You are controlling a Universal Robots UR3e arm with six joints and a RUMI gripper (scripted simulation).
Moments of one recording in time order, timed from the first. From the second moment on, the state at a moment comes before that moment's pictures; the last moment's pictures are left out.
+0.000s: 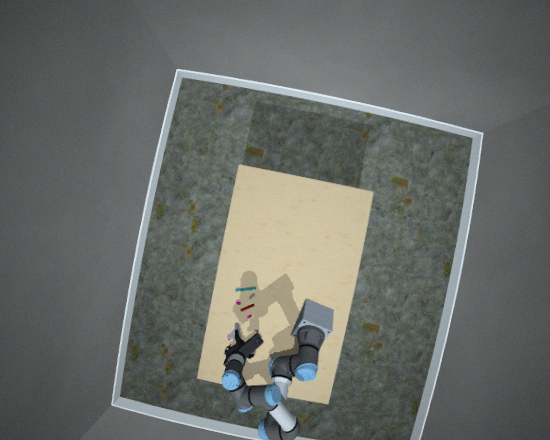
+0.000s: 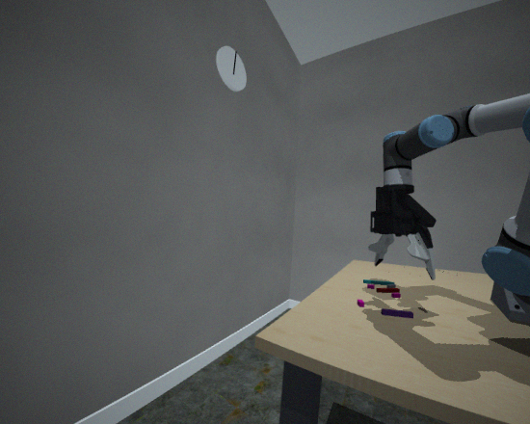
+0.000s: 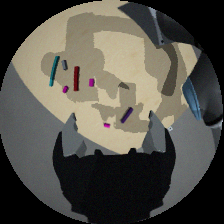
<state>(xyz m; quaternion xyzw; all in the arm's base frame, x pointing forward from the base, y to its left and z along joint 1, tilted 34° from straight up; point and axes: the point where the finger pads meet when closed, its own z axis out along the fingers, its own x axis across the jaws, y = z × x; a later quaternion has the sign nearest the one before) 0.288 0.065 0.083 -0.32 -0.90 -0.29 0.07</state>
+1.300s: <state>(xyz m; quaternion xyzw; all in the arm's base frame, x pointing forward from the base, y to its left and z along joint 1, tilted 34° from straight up) 0.291 0.060 0.082 -0.31 -0.90 -0.29 0.07</state>
